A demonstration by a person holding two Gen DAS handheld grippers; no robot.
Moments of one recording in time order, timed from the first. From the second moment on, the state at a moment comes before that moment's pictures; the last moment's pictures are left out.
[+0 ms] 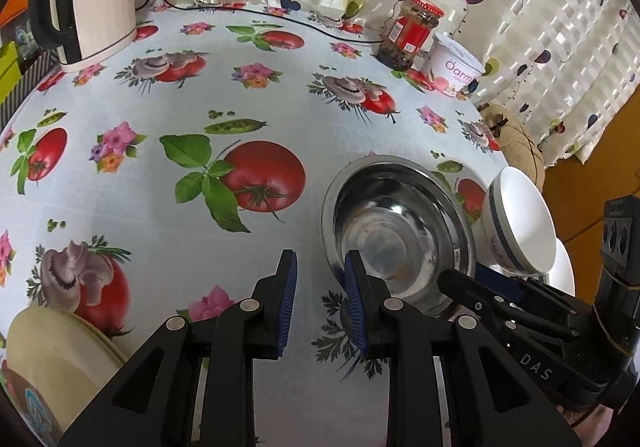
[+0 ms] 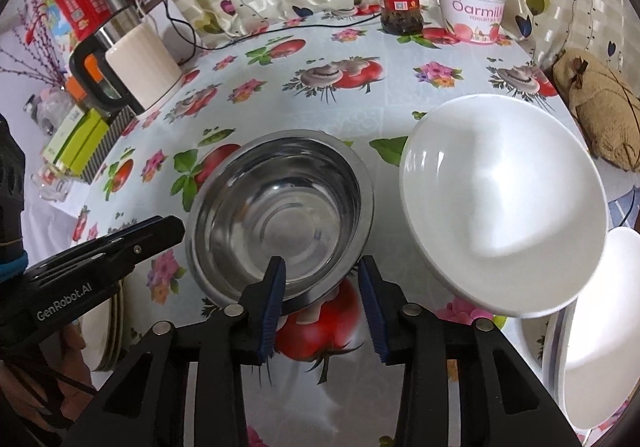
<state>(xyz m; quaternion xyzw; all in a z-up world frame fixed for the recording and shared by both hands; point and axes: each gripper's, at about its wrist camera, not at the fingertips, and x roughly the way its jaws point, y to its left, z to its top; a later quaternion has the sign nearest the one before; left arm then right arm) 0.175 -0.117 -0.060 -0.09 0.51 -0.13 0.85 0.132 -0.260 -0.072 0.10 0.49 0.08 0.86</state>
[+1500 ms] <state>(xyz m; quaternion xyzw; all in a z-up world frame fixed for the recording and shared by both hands) 0.106 -0.119 -0.057 -0.06 0.52 -0.17 0.84 0.052 -0.246 -0.059 0.06 0.49 0.07 0.87</state>
